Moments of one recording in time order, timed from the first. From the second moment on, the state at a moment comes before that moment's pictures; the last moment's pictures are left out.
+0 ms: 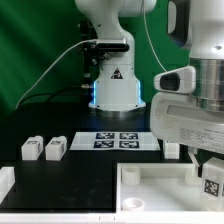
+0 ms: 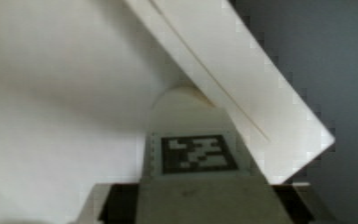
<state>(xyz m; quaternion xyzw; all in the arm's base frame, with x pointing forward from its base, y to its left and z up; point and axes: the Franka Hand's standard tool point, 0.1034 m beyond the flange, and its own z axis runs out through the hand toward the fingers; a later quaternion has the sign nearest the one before) 0.634 0.119 0.067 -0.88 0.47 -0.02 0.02</state>
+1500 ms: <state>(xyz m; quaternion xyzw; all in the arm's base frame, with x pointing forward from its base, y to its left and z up) 0.623 0.114 0.064 -0.87 0.49 -0.05 0.06</state>
